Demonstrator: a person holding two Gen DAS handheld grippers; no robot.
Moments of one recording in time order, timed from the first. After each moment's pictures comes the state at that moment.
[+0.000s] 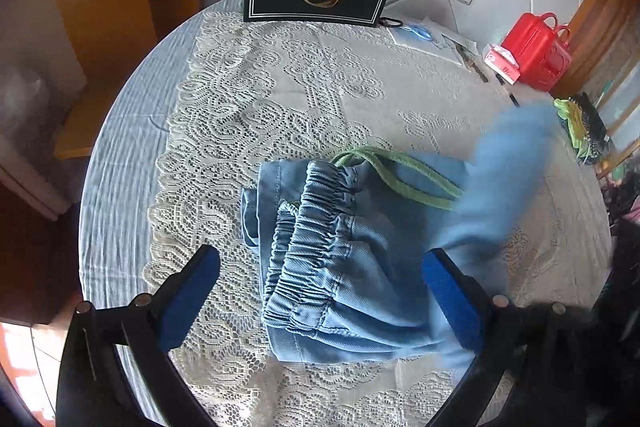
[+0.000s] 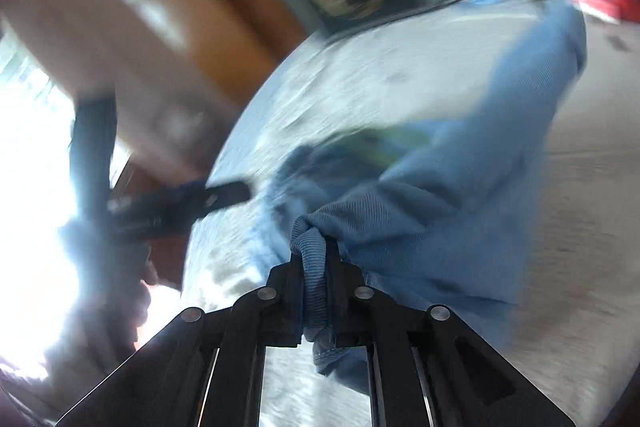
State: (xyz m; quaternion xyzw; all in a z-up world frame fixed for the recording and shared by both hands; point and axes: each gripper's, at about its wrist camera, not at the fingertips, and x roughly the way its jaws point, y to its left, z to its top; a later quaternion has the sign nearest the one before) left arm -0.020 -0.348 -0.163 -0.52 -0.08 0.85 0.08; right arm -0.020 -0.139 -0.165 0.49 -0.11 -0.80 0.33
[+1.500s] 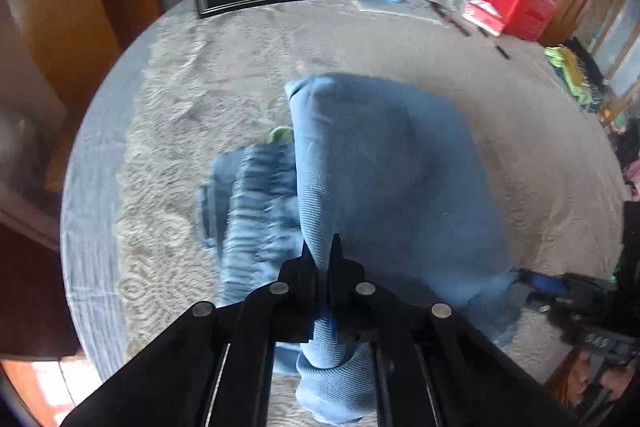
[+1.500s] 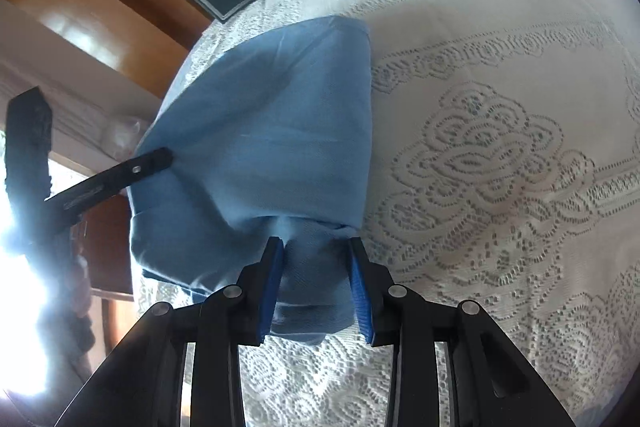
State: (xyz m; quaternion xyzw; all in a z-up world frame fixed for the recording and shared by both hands) left arm -0.023 -0.307 -0.201 -0.53 0.00 0.84 0.09; right arm -0.009 -0.049 -0.212 0.55 -0.17 -0.79 0.20
